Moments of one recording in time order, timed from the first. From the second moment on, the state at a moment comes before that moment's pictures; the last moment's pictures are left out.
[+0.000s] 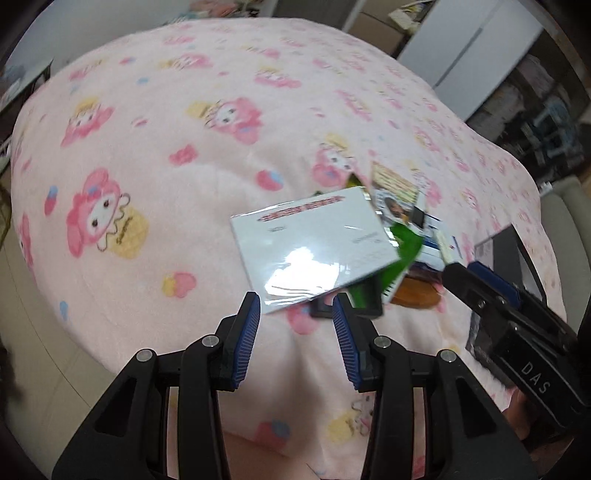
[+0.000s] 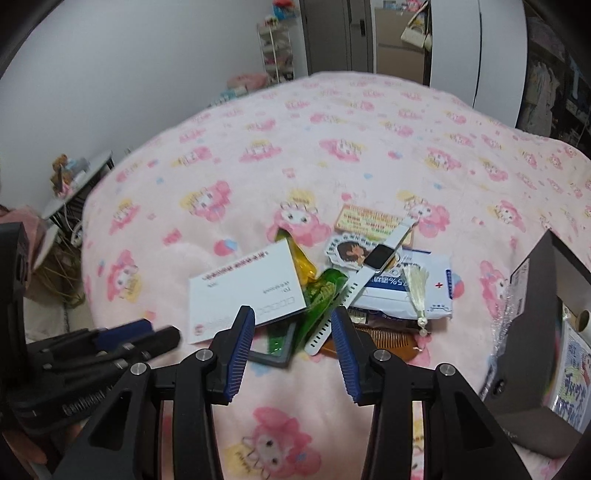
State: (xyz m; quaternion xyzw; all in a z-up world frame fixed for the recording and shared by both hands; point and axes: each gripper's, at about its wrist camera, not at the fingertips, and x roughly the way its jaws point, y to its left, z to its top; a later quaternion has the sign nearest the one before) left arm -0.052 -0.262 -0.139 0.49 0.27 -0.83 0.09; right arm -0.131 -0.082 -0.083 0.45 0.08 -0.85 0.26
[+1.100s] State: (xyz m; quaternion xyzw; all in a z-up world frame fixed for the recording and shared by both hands) left arm -0.081 -0.268 -0.164 0.49 0.29 -0.82 0.01; right arm -0.162 -0.110 -0.116 0.47 0.05 -0.83 0.30
